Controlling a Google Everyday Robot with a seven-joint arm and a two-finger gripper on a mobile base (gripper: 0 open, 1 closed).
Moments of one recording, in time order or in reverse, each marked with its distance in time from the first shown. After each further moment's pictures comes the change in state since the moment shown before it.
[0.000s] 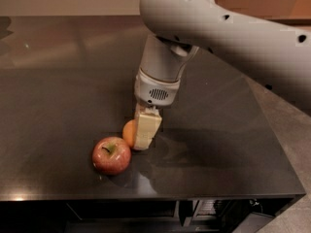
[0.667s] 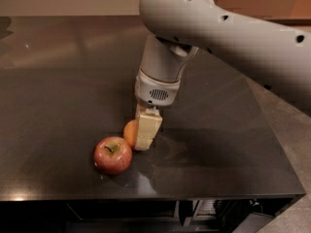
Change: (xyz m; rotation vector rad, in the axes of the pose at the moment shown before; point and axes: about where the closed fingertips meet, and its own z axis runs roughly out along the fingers) arm 0.000 0.000 0.000 -0.002 0.005 0.002
